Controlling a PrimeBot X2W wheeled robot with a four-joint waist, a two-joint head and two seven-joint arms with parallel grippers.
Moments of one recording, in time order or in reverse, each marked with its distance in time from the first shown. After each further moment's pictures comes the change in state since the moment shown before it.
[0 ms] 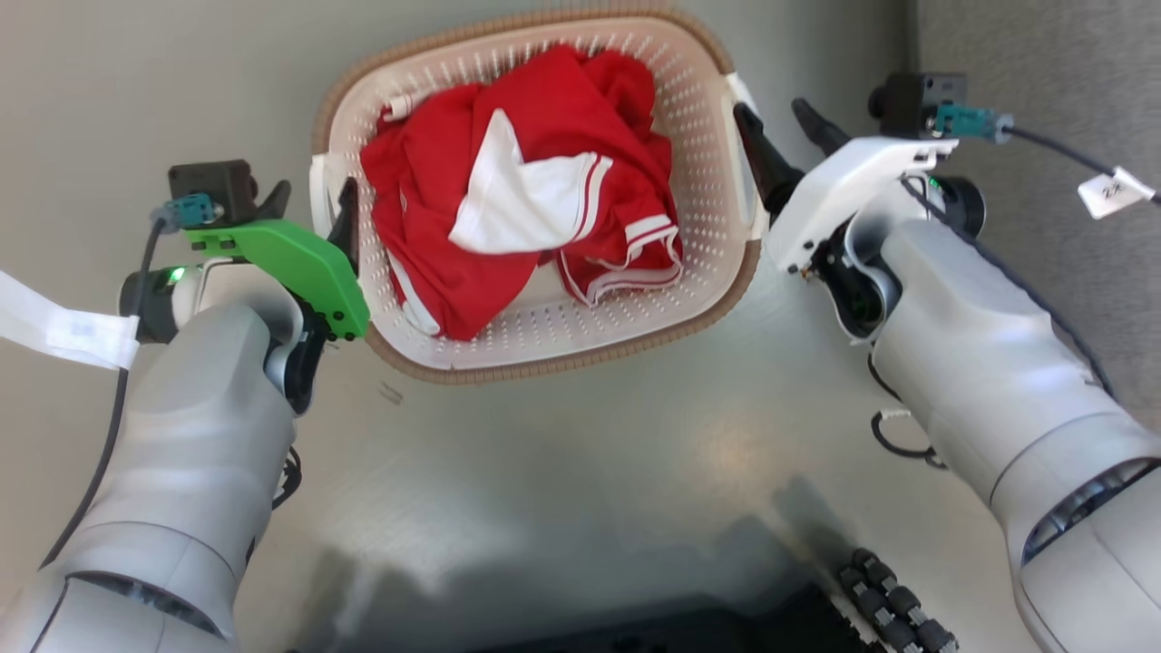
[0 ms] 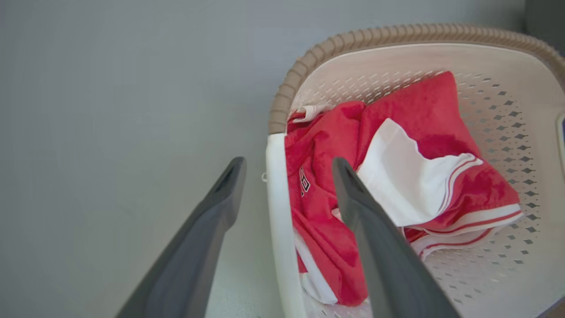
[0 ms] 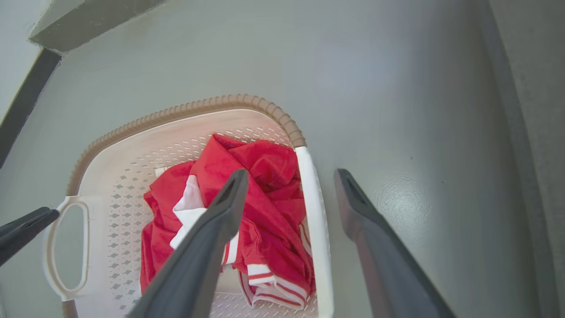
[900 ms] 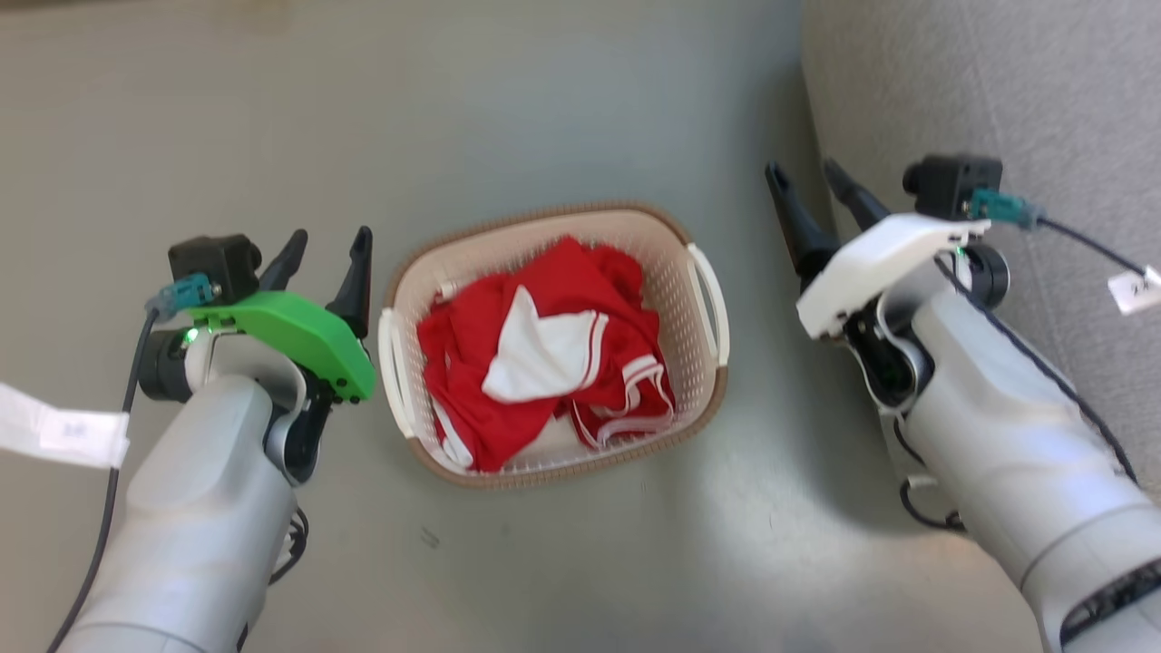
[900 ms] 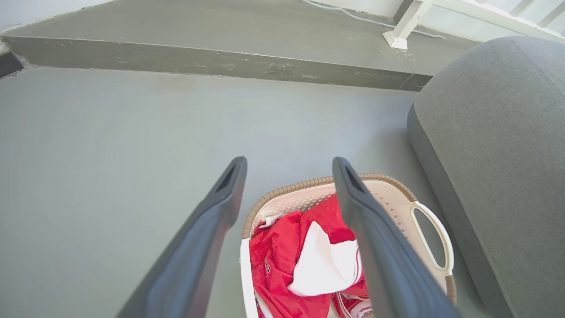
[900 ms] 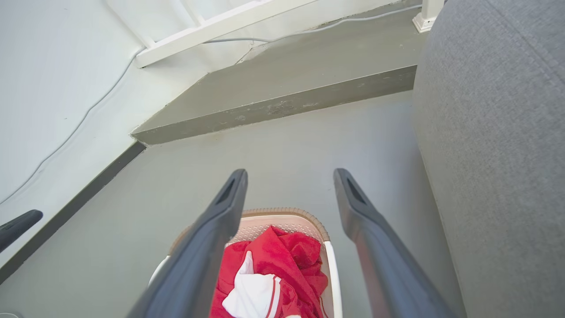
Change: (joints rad) left arm 0.237 0.071 0.139 -0.327 0.083 0.000 0.000; right arm 0.235 -0.076 -0.190 -0.249 -0.163 -0.008 0.000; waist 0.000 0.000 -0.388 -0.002
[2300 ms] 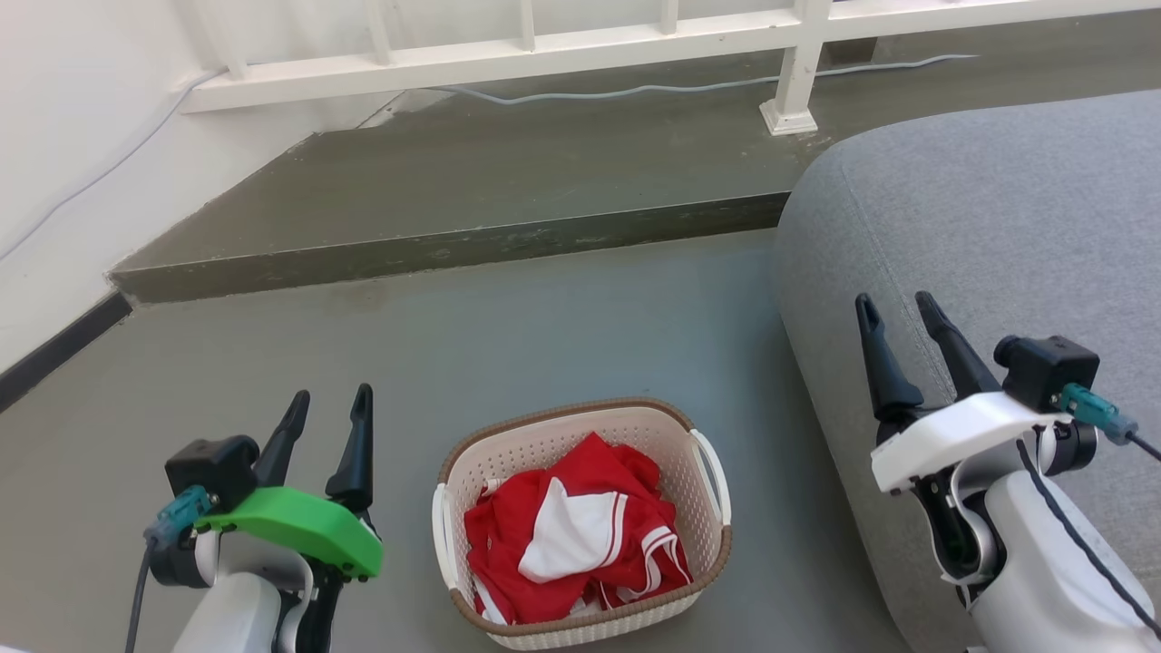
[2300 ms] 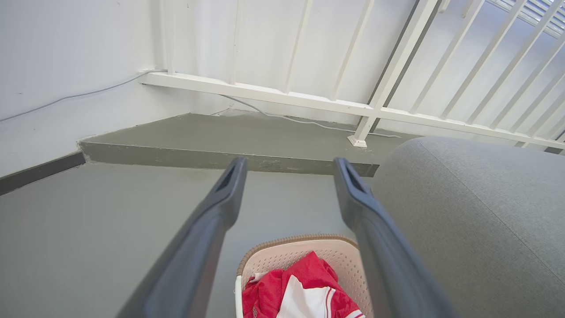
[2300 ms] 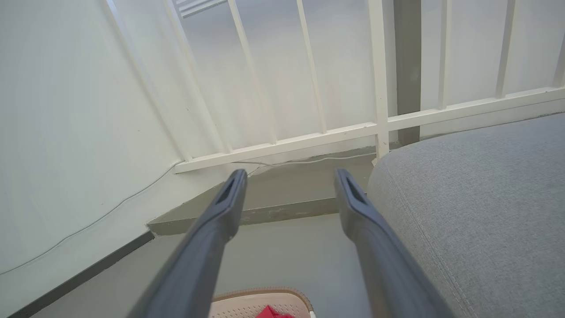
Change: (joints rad) left arm 0.518 -0.012 0.281 -0.469 0.185 0.032 0.000; right arm 0.536 -0.049 -0.332 -0.531 -0.278 -0.089 0.000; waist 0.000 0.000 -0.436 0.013
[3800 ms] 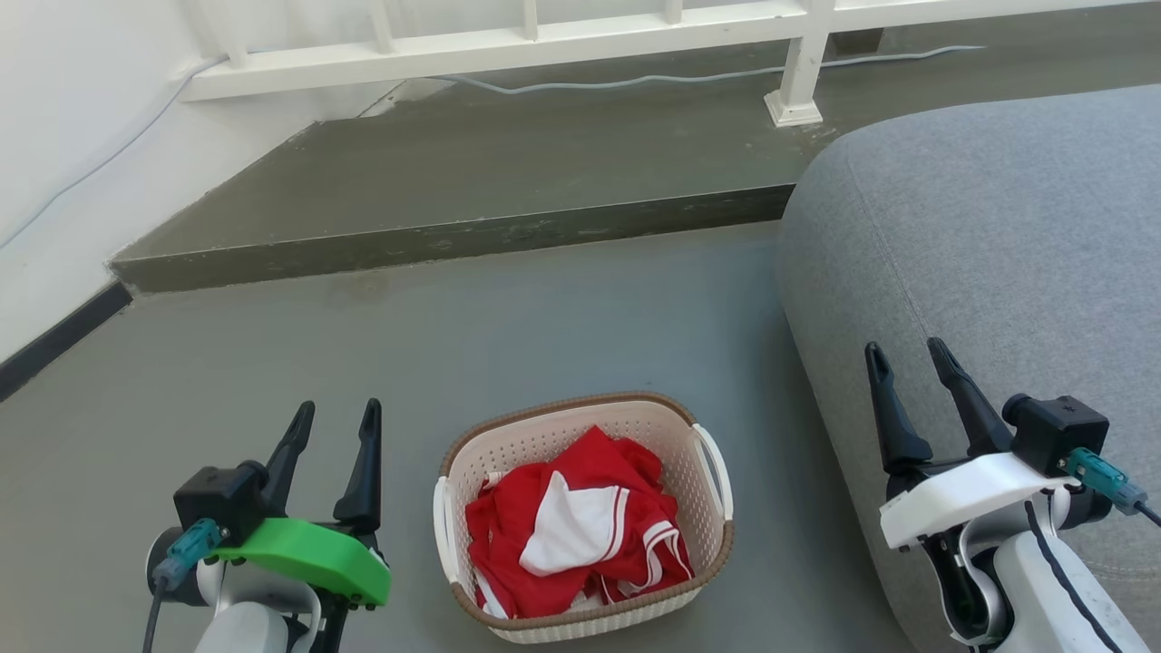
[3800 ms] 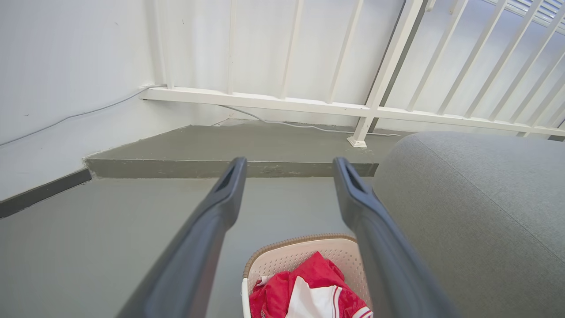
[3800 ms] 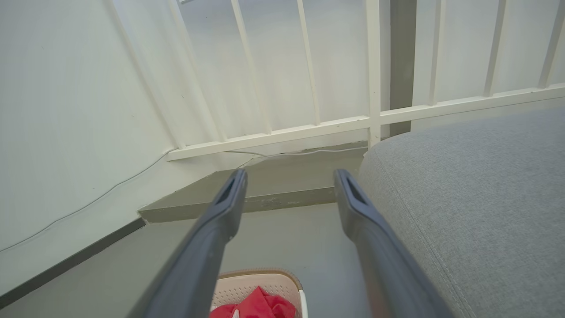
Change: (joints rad) left arm 0.103 -0.029 0.063 -0.135 0.134 -0.012 0.000; right arm 0.157 0.039 -0.083 -0.131 -0.124 0.011 0.000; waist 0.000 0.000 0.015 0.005
